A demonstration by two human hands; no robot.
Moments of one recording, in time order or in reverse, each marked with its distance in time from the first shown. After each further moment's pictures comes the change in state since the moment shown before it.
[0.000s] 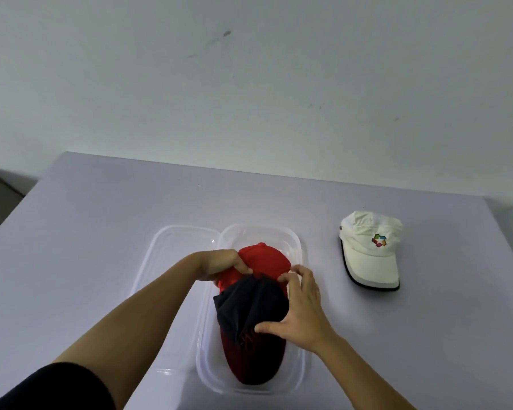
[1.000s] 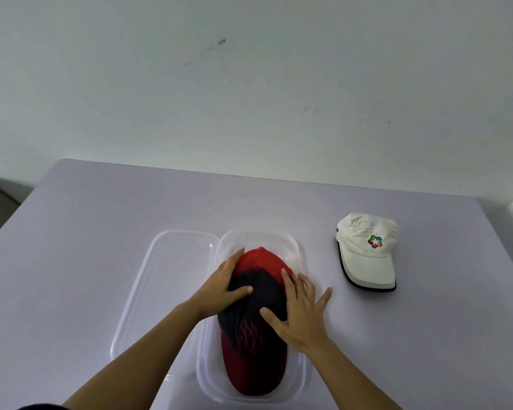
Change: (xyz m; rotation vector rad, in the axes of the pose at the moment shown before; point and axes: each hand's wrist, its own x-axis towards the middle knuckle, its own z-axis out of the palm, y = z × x) left_hand 0.002 -0.051 0.039 0.326 0.486 0.436; right_hand 0.013 0.037 0.037 -0.306 0.083 0.097
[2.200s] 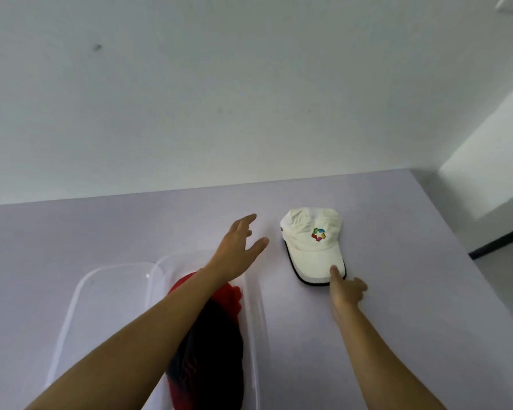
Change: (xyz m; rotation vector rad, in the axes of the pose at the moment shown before) left_hand 0.114 0.144 0.046 0.026 0.104 0.154; right_hand 0.039 0.165 -0.046 1.122 0.543 1.239
